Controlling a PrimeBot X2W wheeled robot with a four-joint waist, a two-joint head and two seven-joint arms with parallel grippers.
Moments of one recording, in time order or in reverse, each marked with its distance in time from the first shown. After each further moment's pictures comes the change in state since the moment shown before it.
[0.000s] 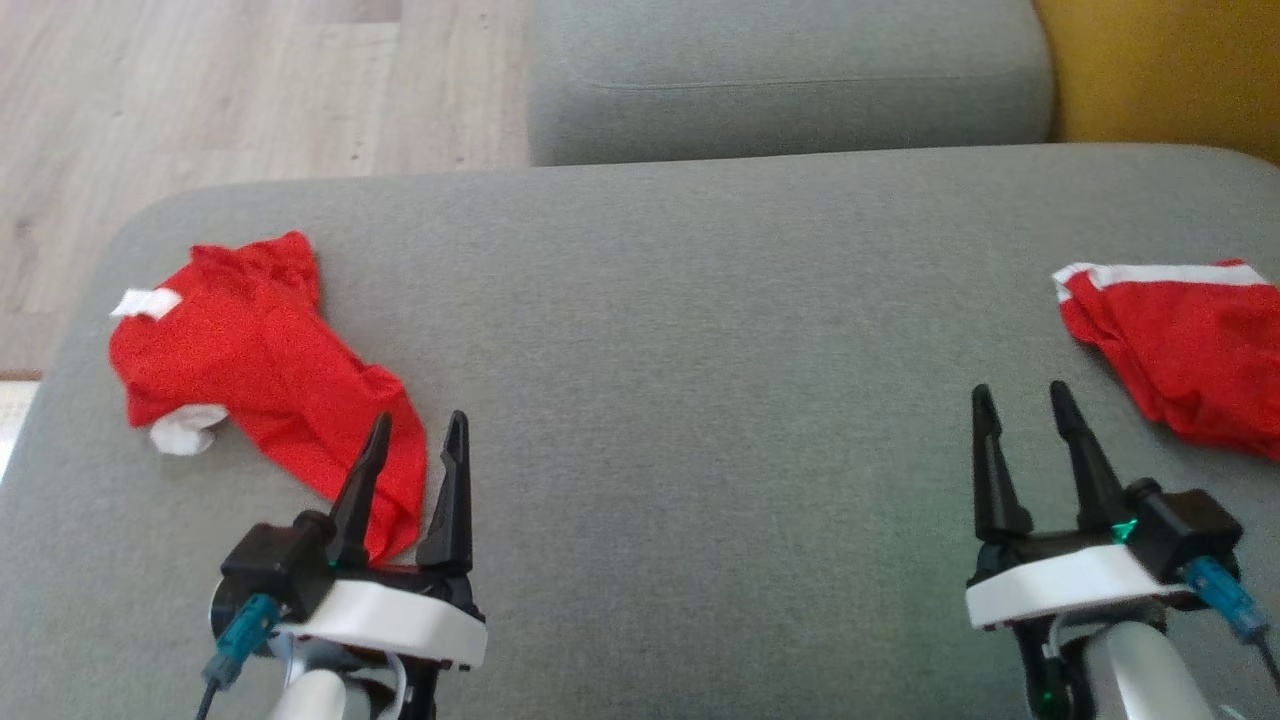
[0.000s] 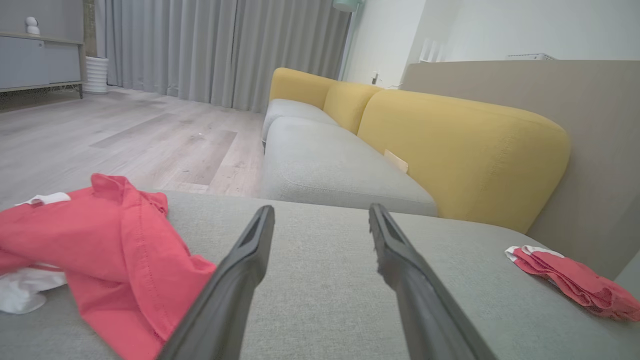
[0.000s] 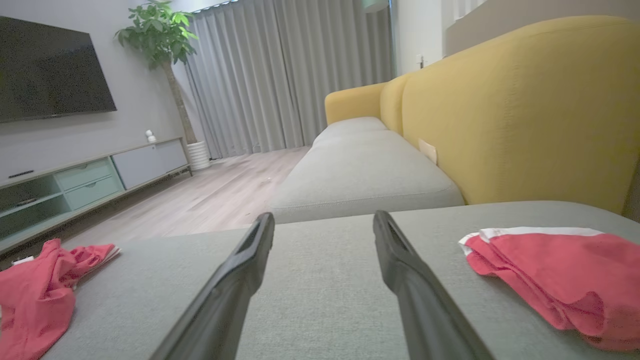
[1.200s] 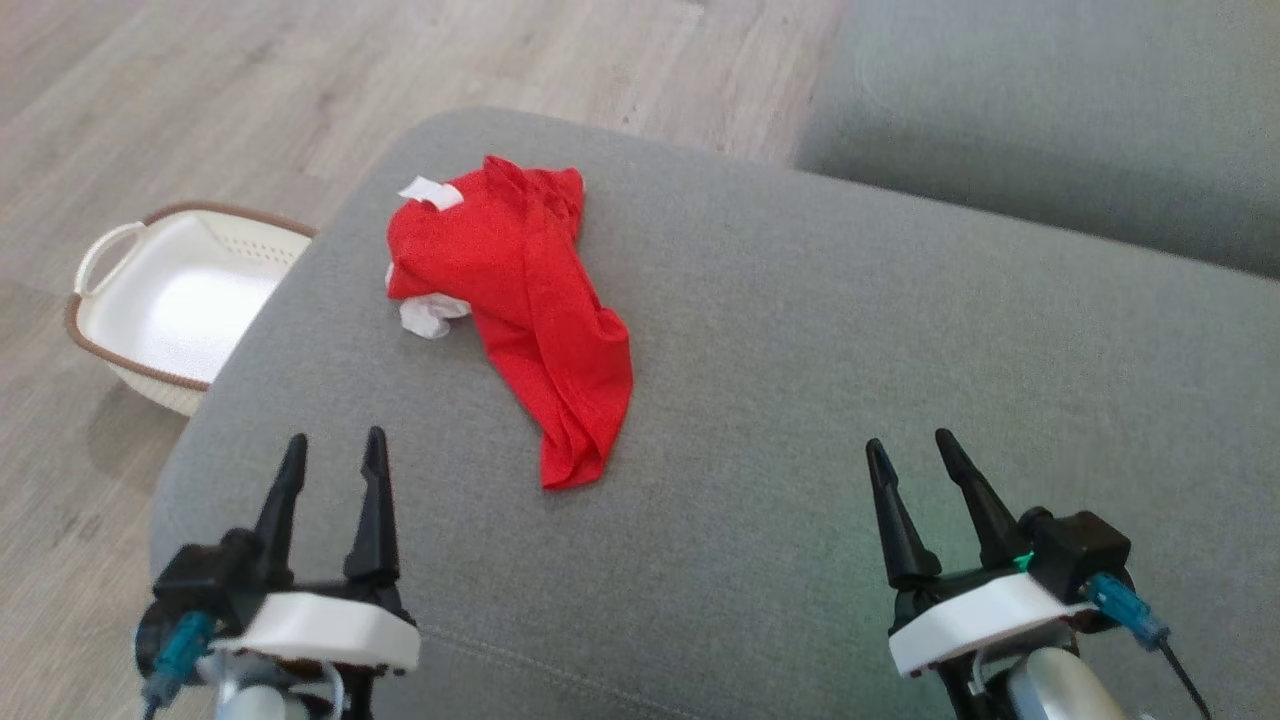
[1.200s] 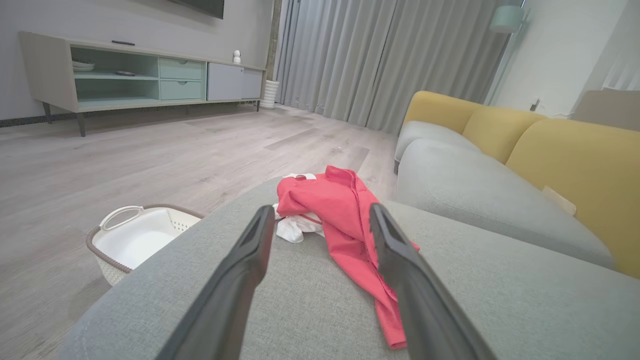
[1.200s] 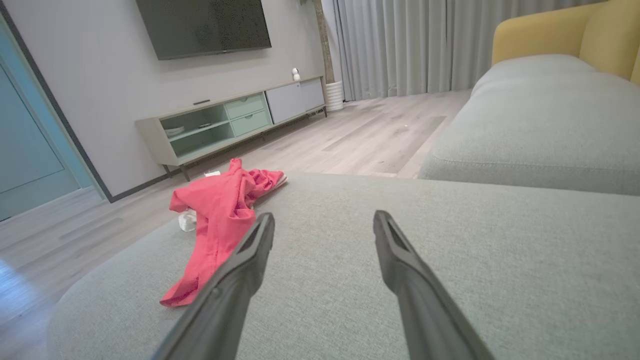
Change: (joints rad) left arm 0.030 0.001 0.130 0.029 0.053 -0.007 0.000; right arm -0.001 0.001 0.177 0.101 0.062 0.000 0.000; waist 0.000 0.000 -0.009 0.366
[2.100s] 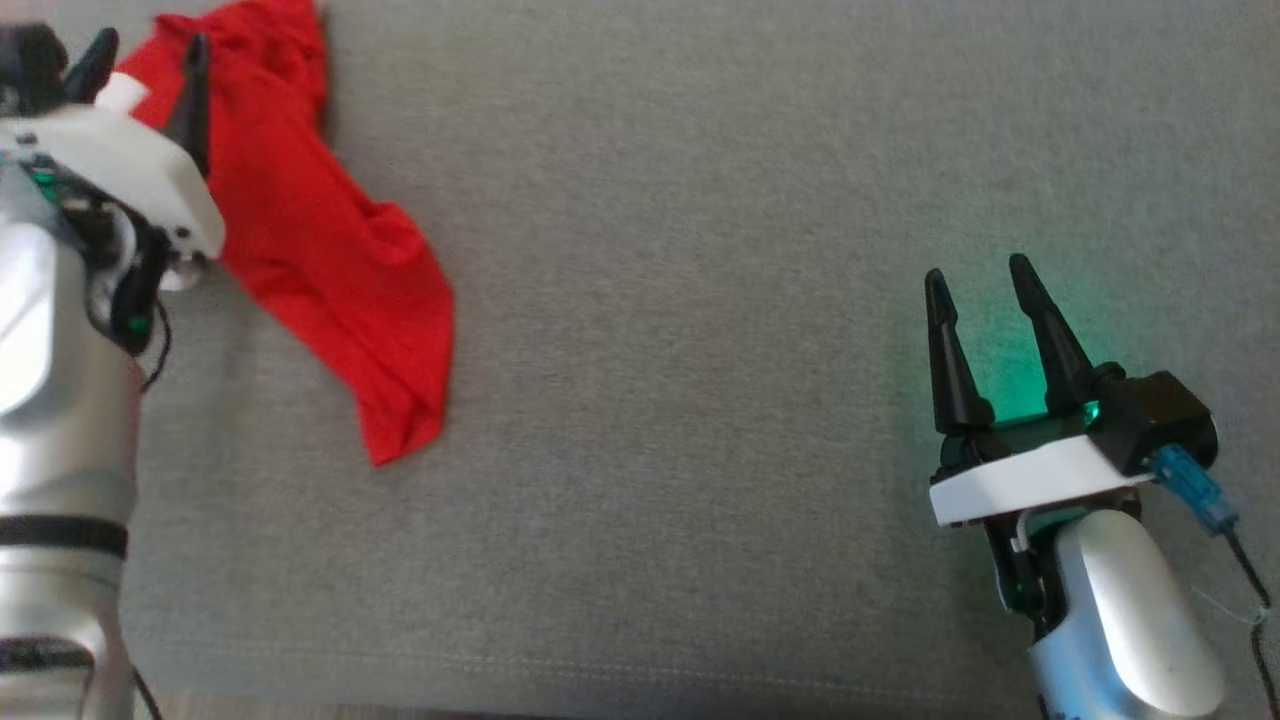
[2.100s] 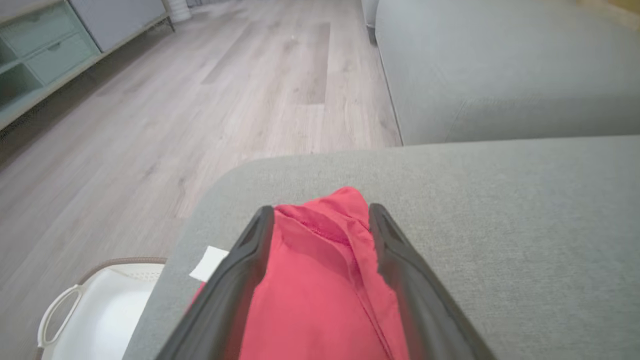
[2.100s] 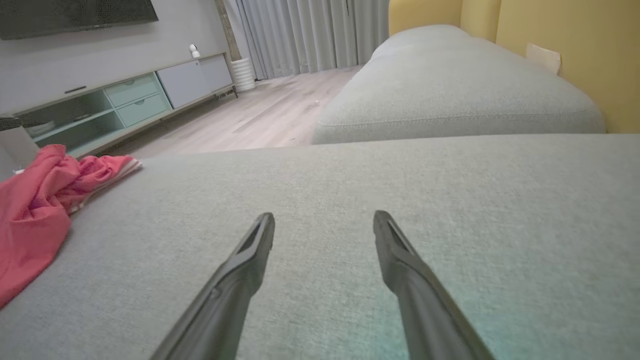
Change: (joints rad) left arm -0.911 0.245 -0.043 0.692 0.004 -0.125 0.246; right arm -0.175 -0.002 -0.110 -0.112 -0.133 0.000 0.032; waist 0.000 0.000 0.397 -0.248
